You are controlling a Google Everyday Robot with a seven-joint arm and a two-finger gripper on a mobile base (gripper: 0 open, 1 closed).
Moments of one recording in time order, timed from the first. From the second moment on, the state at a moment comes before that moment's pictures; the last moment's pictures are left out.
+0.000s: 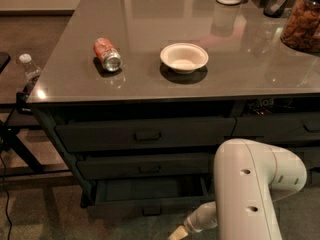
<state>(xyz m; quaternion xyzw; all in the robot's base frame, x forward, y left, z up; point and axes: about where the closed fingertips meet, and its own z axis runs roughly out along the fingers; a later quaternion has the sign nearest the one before) 0.445 -0.112 0.163 -0.36 0.91 0.15 0.14</state>
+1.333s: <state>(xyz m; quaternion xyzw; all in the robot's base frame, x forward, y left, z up) 0.459 -0.113 0.166 -0.36 0.91 0.15 0.16</state>
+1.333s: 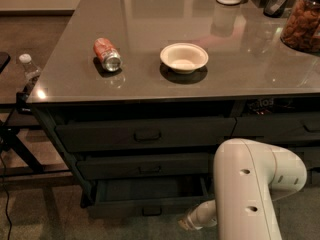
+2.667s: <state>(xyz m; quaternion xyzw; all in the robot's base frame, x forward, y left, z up) 0.520 -0.116 0.168 -0.38 0.89 0.11 0.21</state>
